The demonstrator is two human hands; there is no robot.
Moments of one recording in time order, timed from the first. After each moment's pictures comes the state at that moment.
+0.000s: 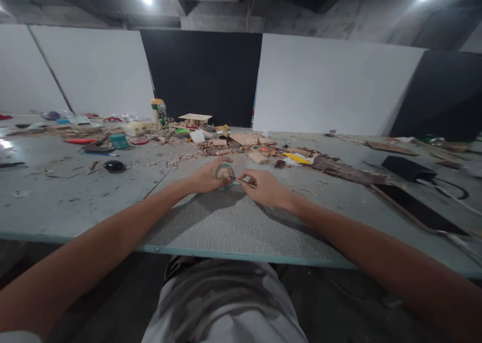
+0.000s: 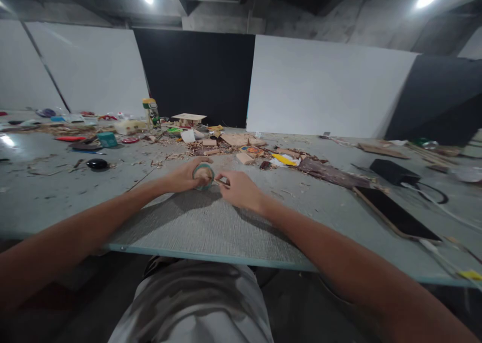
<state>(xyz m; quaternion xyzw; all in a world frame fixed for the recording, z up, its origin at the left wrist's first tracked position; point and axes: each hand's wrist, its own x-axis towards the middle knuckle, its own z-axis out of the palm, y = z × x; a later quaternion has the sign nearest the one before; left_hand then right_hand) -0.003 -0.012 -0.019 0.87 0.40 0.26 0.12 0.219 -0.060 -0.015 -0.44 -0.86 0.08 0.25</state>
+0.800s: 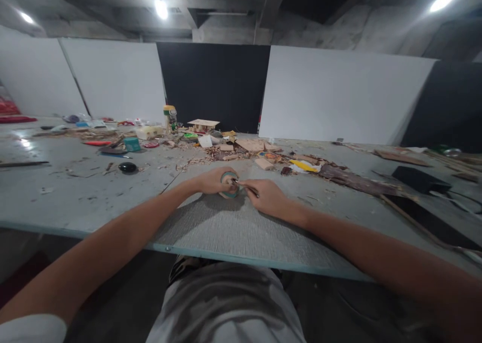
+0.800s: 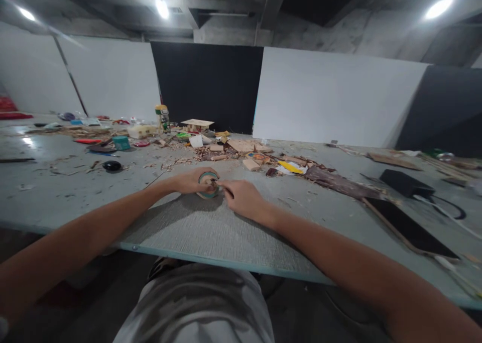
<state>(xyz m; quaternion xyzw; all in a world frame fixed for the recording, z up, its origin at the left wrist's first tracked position) -0.013 -0.003 -0.014 0.88 0.35 0.22 0.22 0.216 -0.051 -0.034 -0.38 -0.89 0.02 0.26</state>
